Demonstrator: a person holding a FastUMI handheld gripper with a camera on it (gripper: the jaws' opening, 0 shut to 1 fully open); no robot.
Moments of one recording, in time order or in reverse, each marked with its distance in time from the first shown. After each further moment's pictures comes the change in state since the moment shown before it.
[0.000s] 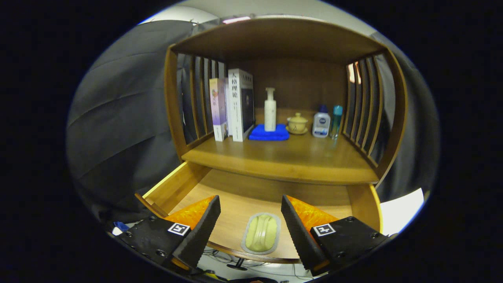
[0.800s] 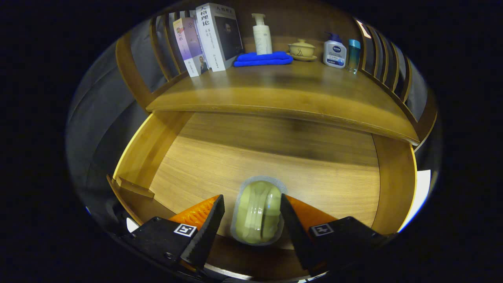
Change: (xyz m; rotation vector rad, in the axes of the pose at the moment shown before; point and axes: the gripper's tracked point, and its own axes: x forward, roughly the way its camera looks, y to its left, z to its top) arm 0.062 -0.013 -0.086 0.064 0.453 0.036
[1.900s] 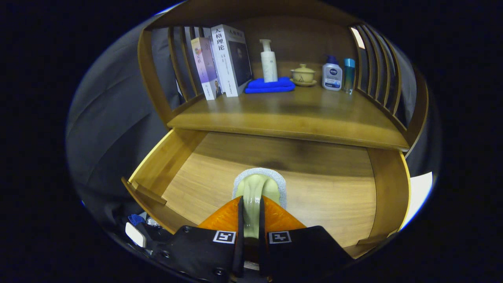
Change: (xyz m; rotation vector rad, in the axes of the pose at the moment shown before) arm -0.044 0.016 0.022 -0.029 -0.263 0.054
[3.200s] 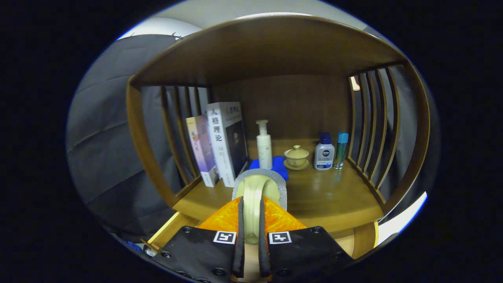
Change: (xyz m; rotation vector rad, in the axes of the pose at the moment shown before) arm -0.011 -0.014 0.189 0.042 -0.384 -0.109
